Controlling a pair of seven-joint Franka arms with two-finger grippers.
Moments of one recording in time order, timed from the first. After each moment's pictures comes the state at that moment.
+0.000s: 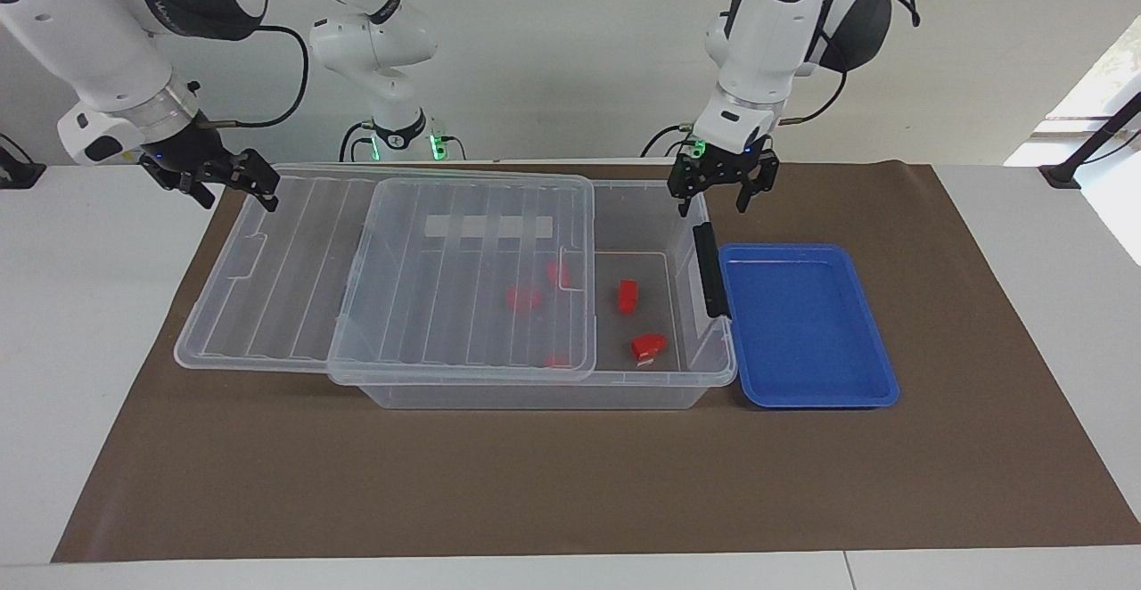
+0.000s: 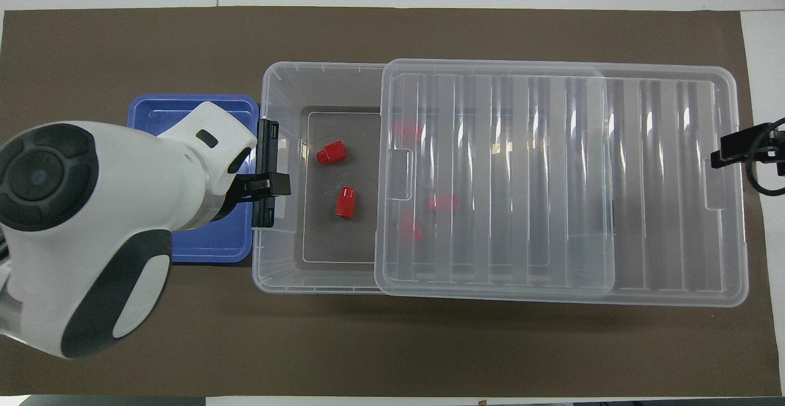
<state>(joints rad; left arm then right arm) -0.38 -0.13 -0.07 -1.93 -0.01 1.88 -0.46 0.16 0.01 -0.32 -1.64 0.05 1.55 -0.03</state>
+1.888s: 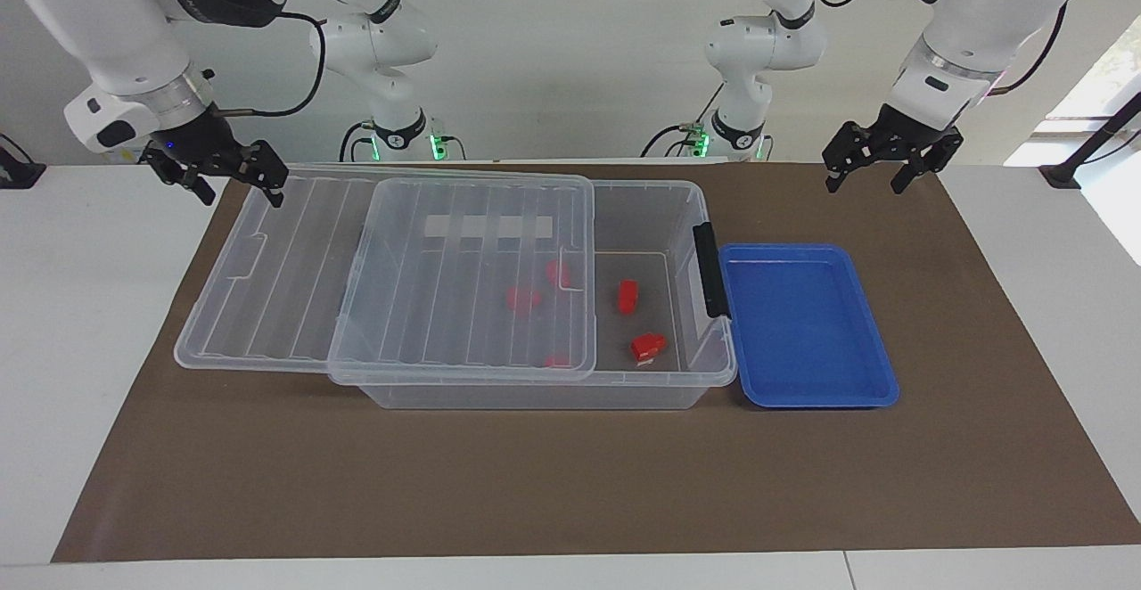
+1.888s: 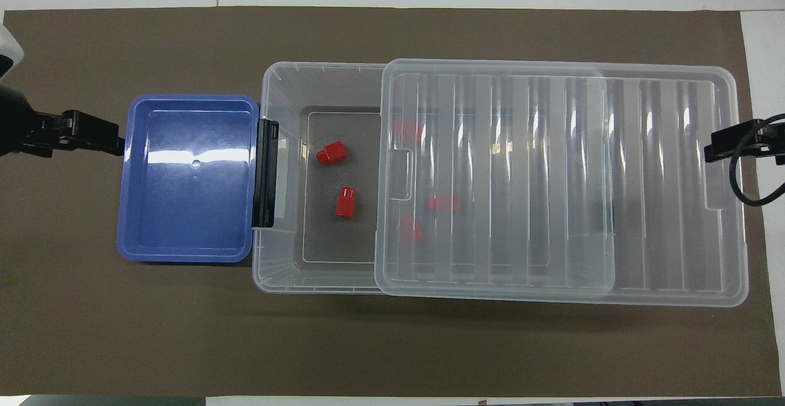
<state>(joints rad) -0.07 0.00 -0.07 -1.52 -0.05 1.52 -0.07 0.17 -0.01 -0.26 -1.62 0.00 1.57 -0.03</state>
